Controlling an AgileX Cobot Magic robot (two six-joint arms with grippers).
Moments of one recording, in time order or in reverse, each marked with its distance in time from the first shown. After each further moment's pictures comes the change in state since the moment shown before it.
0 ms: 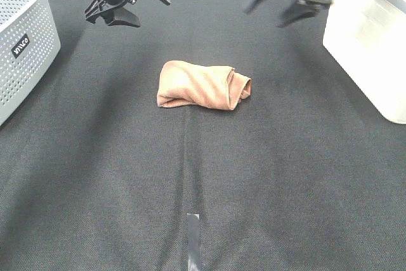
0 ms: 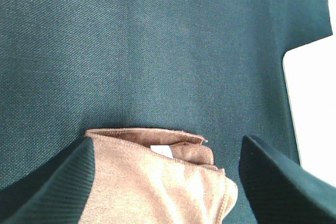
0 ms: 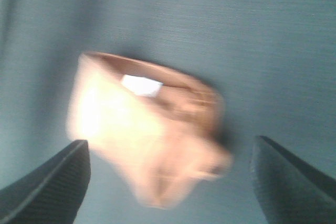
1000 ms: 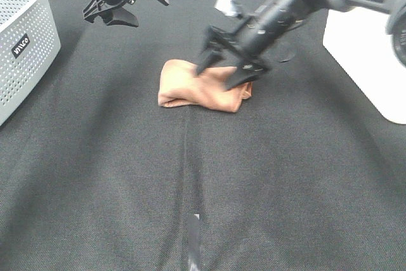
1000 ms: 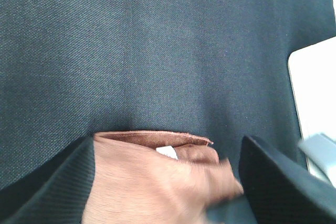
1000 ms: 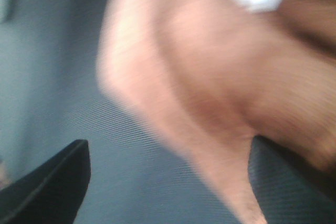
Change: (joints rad) left arm 0.000 0.000 0.000 0.020 -0.005 0.000; right arm 0.081 0.233 0.000 0.089 0.065 -0.119
